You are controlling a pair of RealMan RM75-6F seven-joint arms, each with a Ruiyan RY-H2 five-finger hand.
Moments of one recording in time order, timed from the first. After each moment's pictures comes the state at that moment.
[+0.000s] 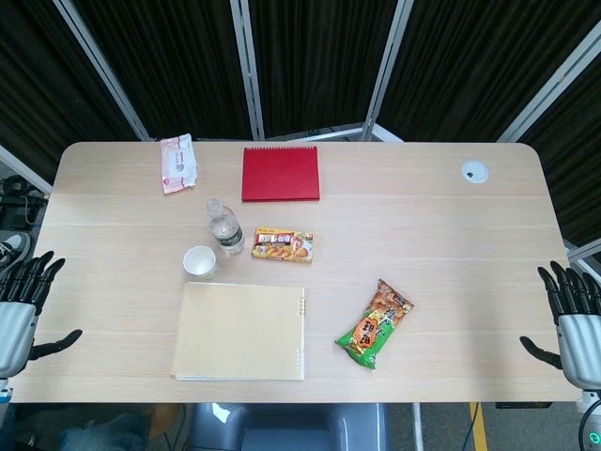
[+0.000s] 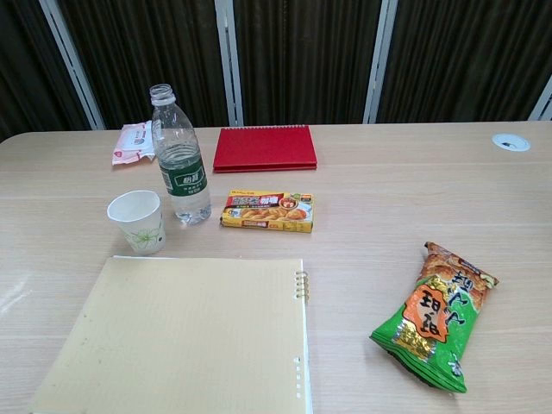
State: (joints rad) left arm -0.08 -1.02 -0.02 -1.82 1.57 1.52 0.11; right arm 0.03 -1.05 0.08 -1.67 -1.53 1.57 -0.13
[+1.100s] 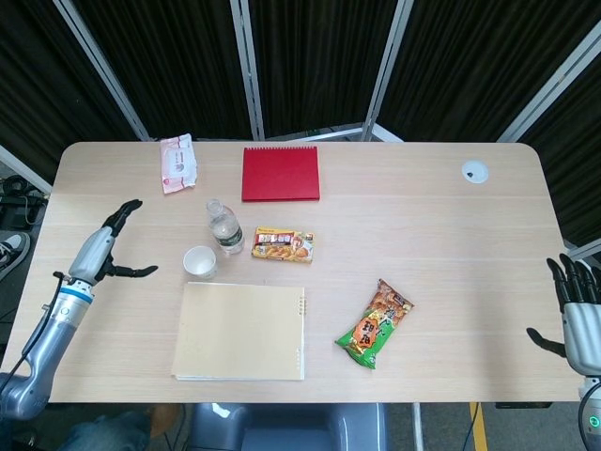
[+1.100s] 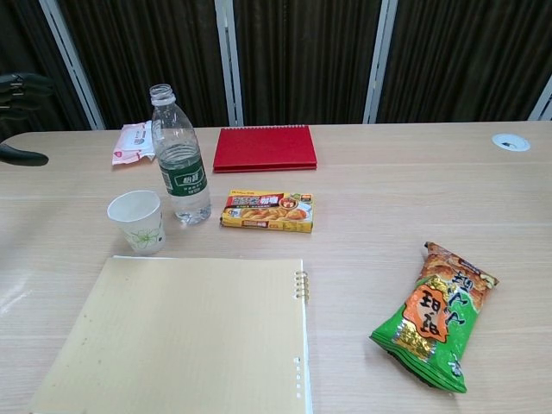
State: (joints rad) left arm -0.48 -1.31 -0.23 -1.39 1.33 0.94 -0.59; right arm 0.06 -1.05 0.12 -1.68 -1.41 1.49 -0.17
